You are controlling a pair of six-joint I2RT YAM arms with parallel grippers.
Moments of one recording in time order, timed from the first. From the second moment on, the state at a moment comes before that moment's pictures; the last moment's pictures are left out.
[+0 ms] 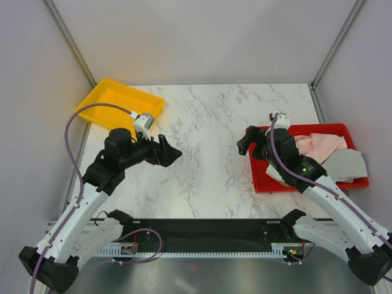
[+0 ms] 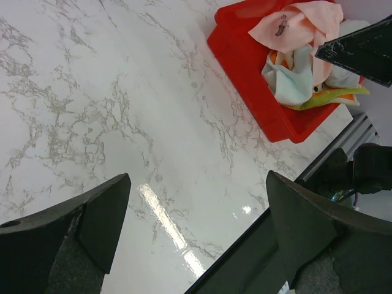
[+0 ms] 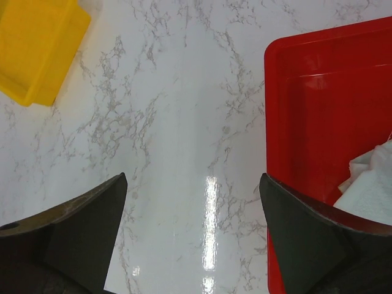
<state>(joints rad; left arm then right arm) -0.44 0.82 0.86 -0.42 0.35 -0.35 0.59 0.90 0.89 -0.50 0.26 0.62</state>
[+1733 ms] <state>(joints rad) -0.44 0.95 0.87 -0.37 0.42 -0.47 -0.03 1.51 1.40 -0.82 0.72 0.42</state>
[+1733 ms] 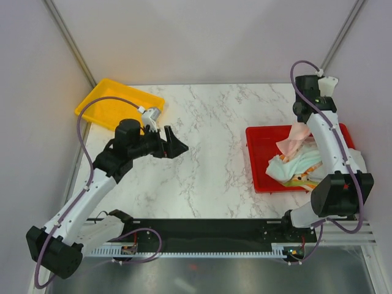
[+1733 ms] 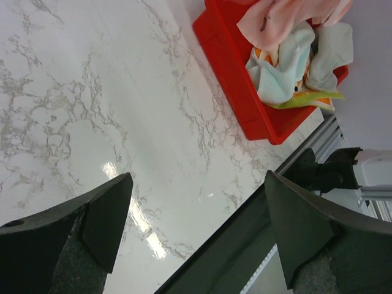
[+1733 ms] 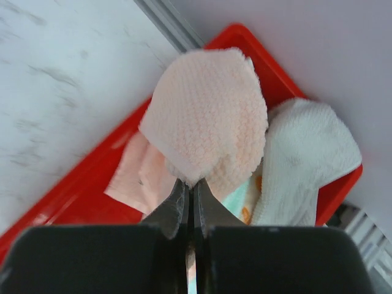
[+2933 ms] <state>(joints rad) -0.22 1.07 1.14 -0.44 0.29 -0.63 0.61 1.65 1.93 -0.52 -0.11 0.50</state>
